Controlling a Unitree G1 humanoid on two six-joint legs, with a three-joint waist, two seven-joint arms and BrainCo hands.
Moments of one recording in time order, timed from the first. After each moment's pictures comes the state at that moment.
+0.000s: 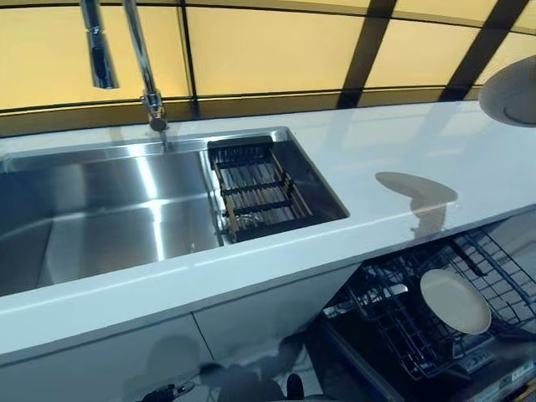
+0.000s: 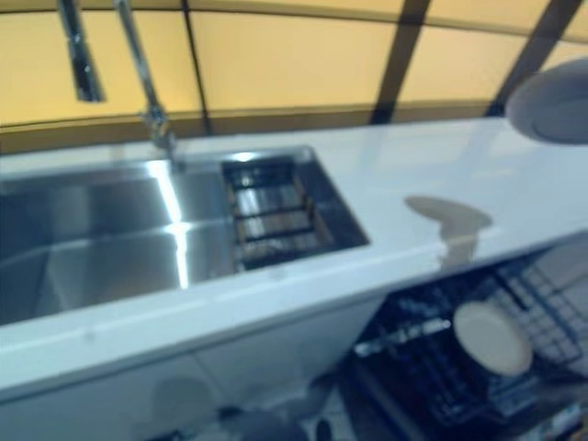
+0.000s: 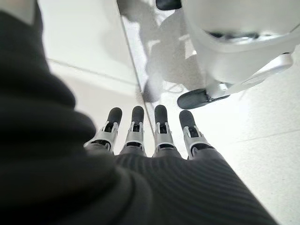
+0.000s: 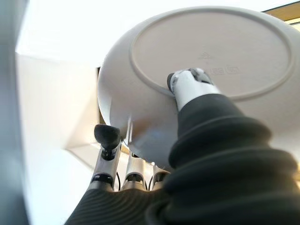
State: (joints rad) left arm 0.07 0.35 -0.18 1.16 -0.29 0.05 -0.18; right arm -1.14 -1.47 0.66 0.77 -0.05 0.07 0.17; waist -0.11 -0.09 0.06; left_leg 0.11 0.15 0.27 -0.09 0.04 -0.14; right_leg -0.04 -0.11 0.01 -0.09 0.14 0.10
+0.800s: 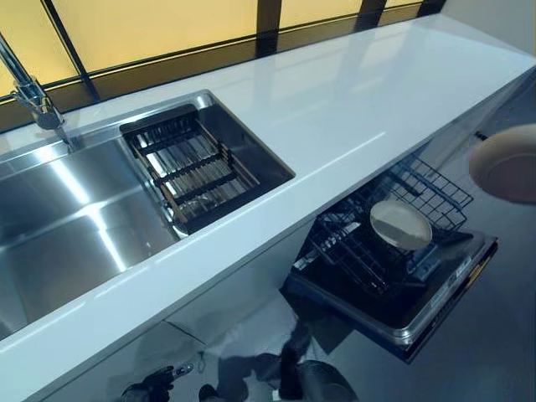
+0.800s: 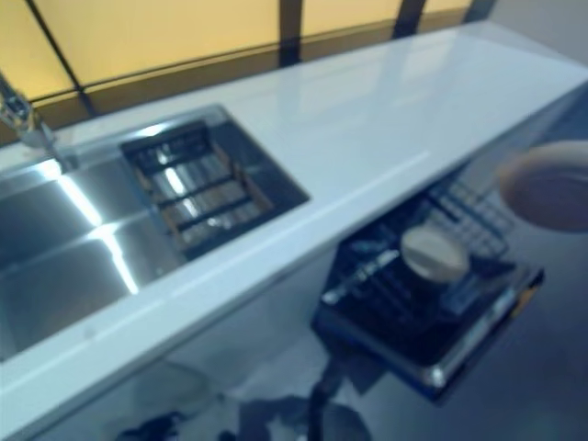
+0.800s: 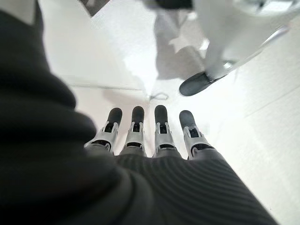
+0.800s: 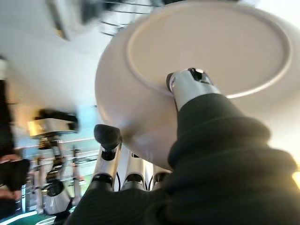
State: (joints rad) left arm 0.01 0.44 -0.12 1.15 -0.29 0.07 -0.17; right arm -0.75 -1.45 0.29 0.75 0.11 0.18 0.34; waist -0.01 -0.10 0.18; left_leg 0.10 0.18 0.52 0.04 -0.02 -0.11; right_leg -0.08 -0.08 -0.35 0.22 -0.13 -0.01
